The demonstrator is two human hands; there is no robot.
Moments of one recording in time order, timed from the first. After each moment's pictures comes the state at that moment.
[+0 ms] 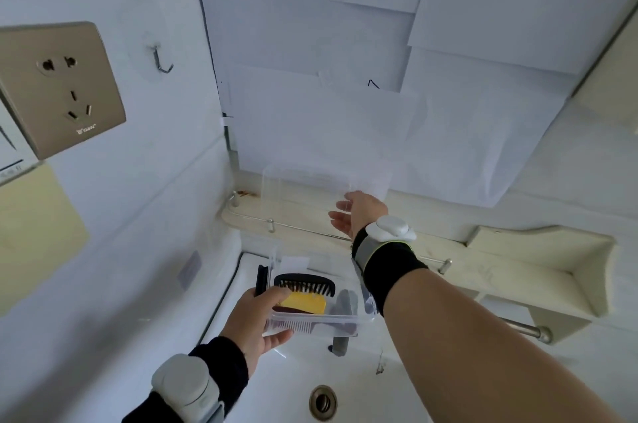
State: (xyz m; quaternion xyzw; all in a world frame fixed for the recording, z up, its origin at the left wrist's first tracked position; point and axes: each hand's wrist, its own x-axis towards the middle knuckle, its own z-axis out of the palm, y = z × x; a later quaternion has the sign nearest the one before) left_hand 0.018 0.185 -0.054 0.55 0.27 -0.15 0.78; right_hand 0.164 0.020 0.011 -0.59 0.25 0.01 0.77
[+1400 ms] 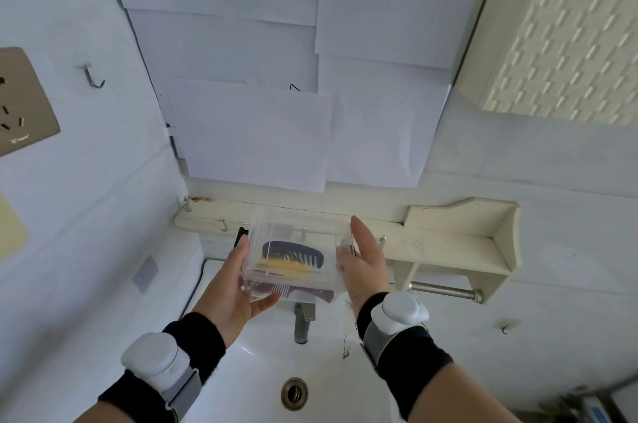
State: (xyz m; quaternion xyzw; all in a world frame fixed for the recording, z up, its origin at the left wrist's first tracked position) left_hand 0.011 0.141 -0.015 0.51 0.11 -0.14 0.84; right_hand 0.009 -0.054 0.003 -0.71 0.14 -0.08 0.69
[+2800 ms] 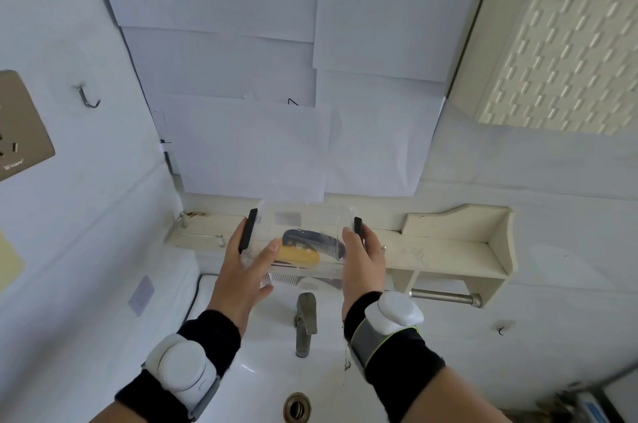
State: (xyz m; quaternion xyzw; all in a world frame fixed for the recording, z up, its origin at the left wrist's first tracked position) left_hand 0.023 0.128 0.017 0.63 0.04 -0.03 0.78; right_hand 0.022 -0.032 0.030 -0.58 0.23 -0.15 0.77
